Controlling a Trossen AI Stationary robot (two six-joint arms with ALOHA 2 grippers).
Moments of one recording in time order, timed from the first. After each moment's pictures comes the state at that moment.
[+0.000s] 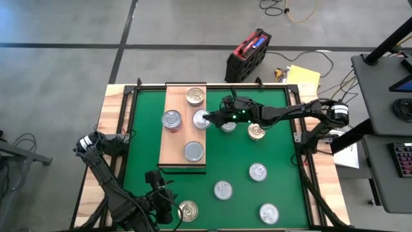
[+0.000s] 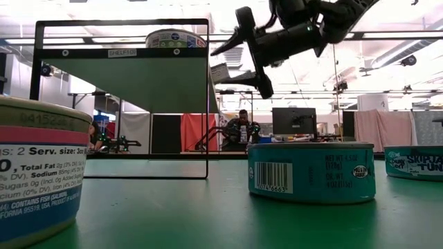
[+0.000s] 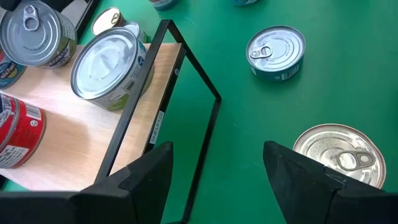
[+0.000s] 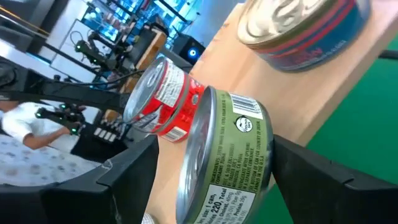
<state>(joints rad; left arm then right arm) -0.91 1.86 1.73 -1.38 -0.80 -1.07 -0.22 1.59 0.94 0.40 -0.07 0.86</state>
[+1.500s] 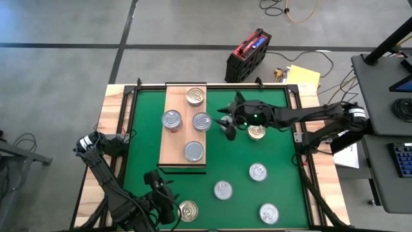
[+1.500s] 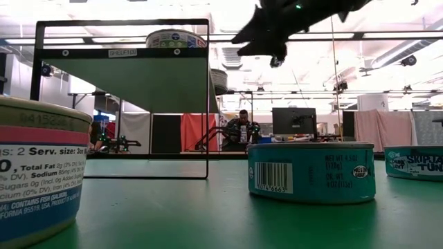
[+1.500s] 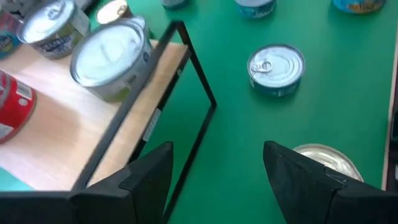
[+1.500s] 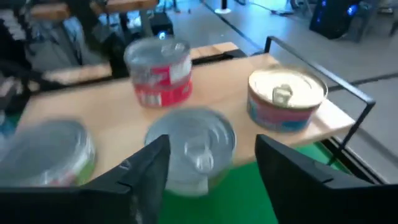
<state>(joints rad) -0.91 1.86 1.73 -1.37 -0.83 -1.21 -0.12 1.37 0.94 0.11 0.13 0.08</state>
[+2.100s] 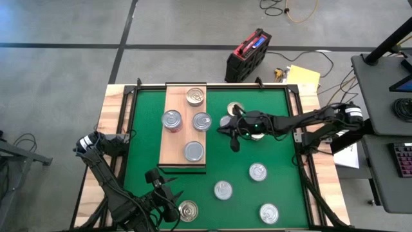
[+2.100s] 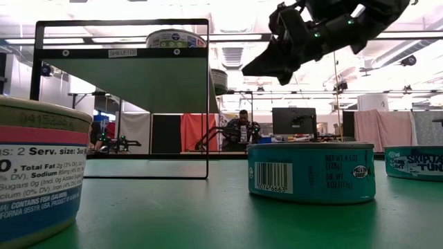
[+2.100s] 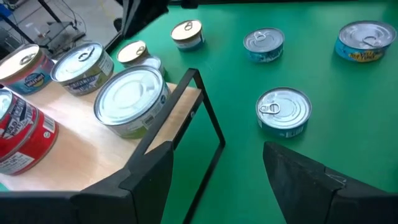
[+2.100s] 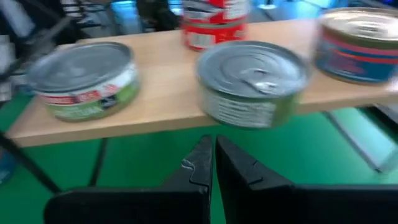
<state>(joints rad) -0.91 1.86 1.73 -1.35 -0.99 -1.22 -0.09 1.43 0.71 0.40 -0.04 0.05</state>
